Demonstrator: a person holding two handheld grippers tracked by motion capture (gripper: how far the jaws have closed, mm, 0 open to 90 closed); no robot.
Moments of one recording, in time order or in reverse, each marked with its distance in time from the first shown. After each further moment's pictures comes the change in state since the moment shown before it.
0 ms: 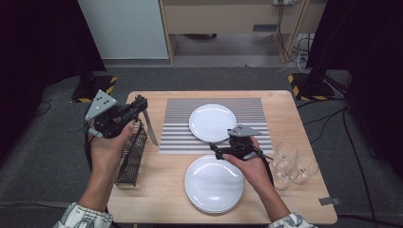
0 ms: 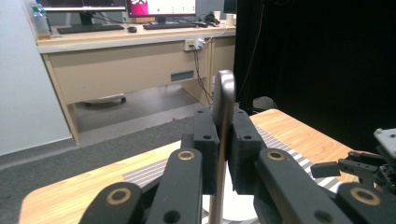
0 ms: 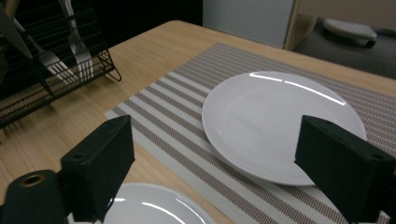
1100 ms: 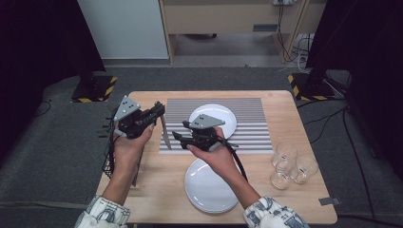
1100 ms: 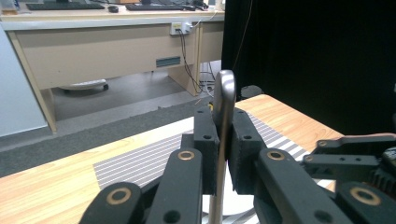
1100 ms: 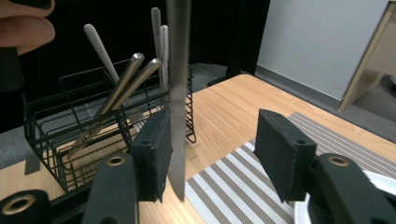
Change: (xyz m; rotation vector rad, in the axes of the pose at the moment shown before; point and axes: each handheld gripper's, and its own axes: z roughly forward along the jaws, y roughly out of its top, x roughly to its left) left arm -0.007 -0.036 0.046 0.041 -0.056 -0.028; right arm 0.078 0.068 0.043 -0.110 0.204 -0.121
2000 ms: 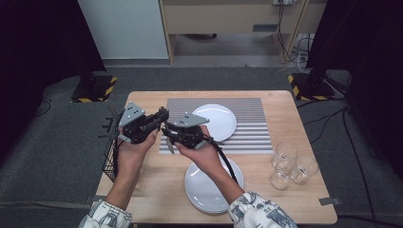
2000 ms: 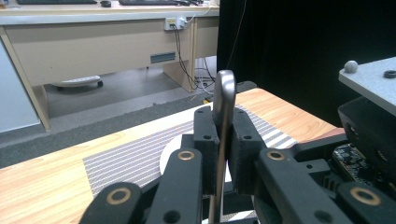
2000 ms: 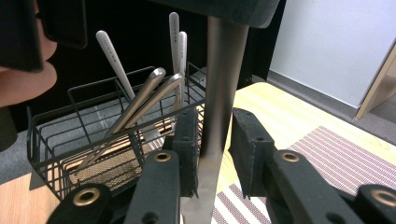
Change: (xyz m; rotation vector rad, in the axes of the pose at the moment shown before) left arm -0.010 -0.012 0.002 0.015 -0.015 0.006; right arm 0.016 0.008 0.034 -0.011 0.039 -0.011
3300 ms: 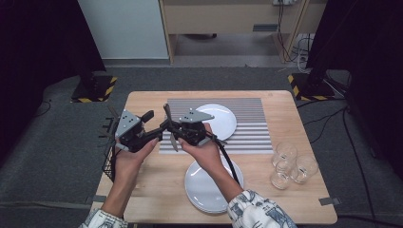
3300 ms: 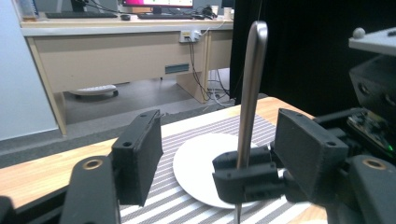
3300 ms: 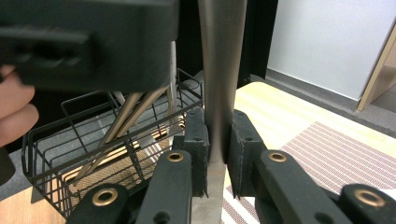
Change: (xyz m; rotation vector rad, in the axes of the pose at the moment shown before) left arm 0.003 -0.024 -0.011 -0.068 0.059 -0.006; right arm -0.012 0.002 -0.004 -0.014 -0.008 0.065
